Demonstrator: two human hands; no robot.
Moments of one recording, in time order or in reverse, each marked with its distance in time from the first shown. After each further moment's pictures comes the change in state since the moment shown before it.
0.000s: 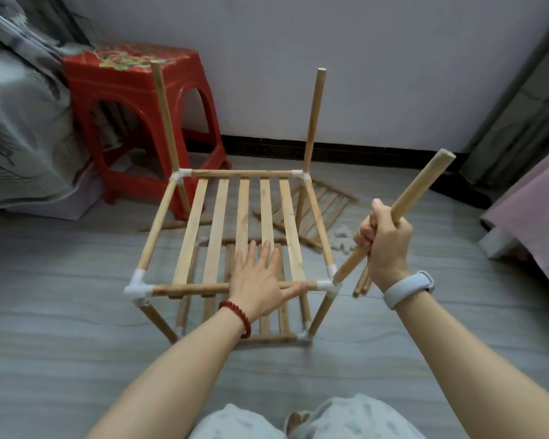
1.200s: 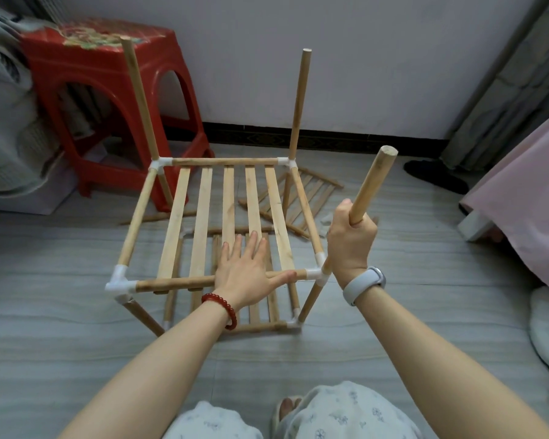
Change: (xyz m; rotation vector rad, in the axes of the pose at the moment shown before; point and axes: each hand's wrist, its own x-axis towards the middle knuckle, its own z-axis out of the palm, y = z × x) left_hand 0.003 -0.003 0.010 -0.065 -0.027 -0.015; right_hand -0.022 0.027 0.027 -0.365 0.228 -0.200
